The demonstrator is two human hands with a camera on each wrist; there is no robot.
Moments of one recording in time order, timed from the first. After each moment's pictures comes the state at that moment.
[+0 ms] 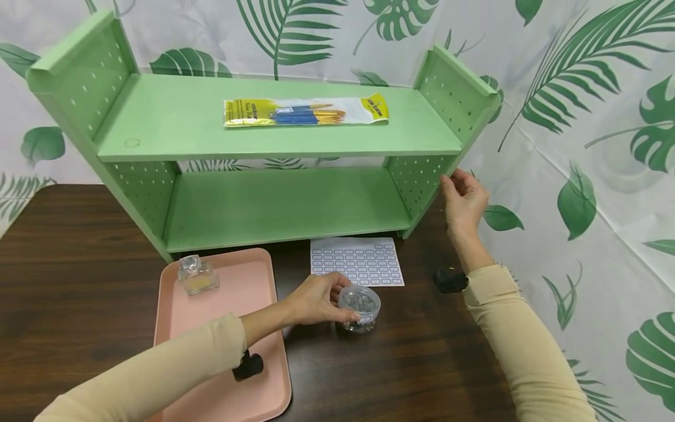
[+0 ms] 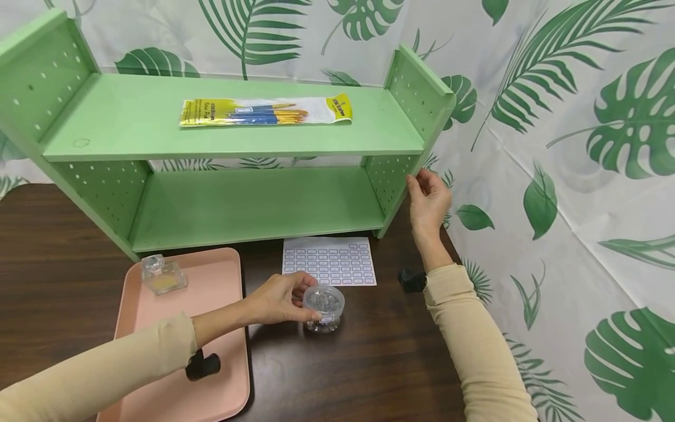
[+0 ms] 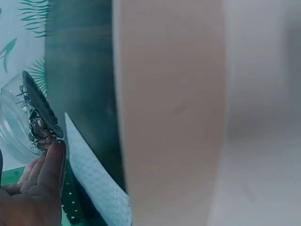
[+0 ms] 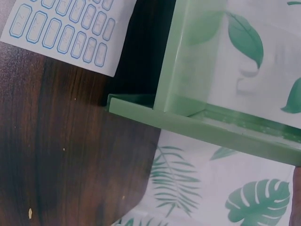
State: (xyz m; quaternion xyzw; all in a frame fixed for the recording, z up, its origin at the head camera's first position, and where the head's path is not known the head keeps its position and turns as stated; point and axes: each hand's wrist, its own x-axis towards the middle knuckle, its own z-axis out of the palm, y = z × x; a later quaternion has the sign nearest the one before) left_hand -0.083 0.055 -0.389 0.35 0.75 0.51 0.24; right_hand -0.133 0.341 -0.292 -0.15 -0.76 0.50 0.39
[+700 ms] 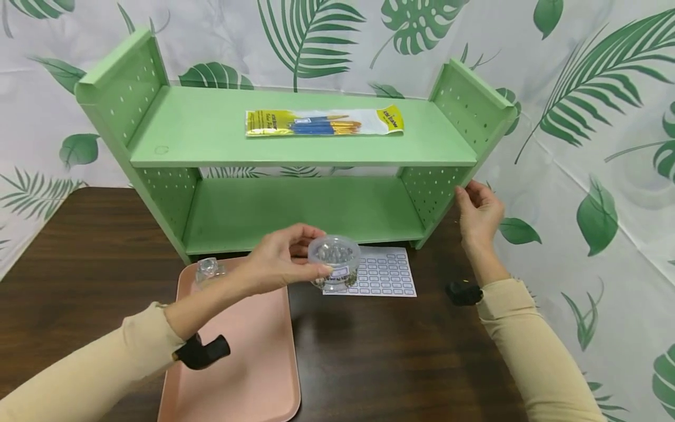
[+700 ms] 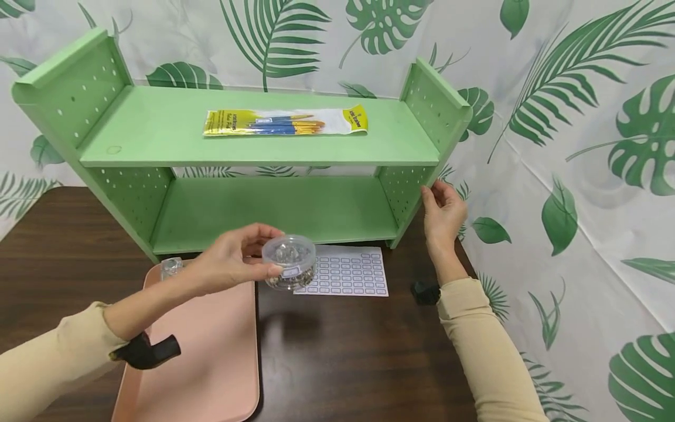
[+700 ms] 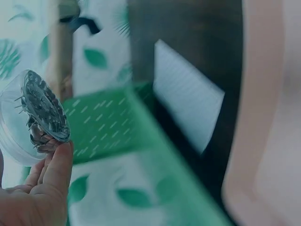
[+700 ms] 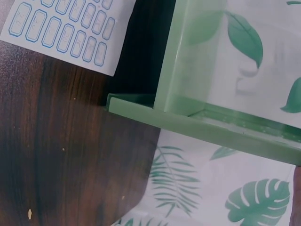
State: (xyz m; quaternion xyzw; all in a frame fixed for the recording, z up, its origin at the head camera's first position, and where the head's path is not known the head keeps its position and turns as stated) left_hand -0.102 -0.019 -0.292 0.27 0.72 0.61 0.21; right_hand -0.134 0.343 -0.294 -0.14 -0.75 0.52 0.39
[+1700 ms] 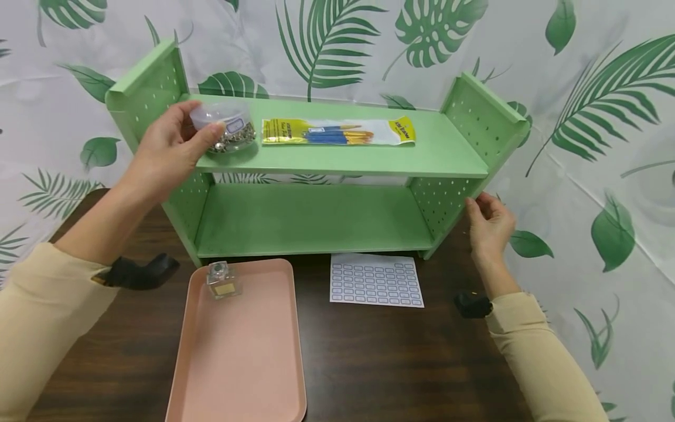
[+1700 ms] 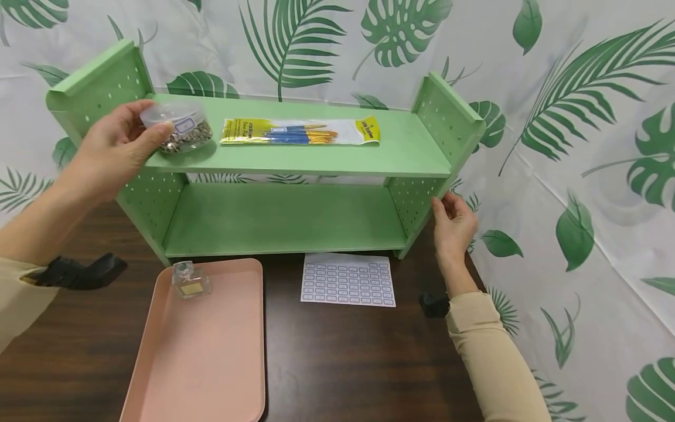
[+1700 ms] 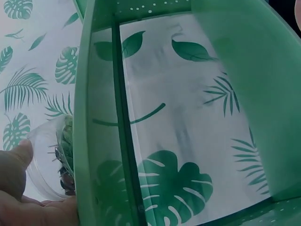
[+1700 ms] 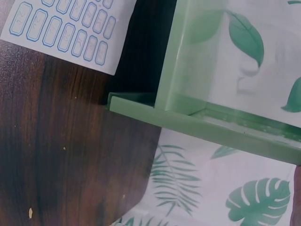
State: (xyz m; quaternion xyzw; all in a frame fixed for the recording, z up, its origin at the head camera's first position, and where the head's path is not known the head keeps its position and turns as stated) left_hand -0.175 -0.127 -0.195 0.14 0.82 0.56 -0.05; right_hand -0.134 0.343 -0.295 -0.15 -0.76 0.50 0.40
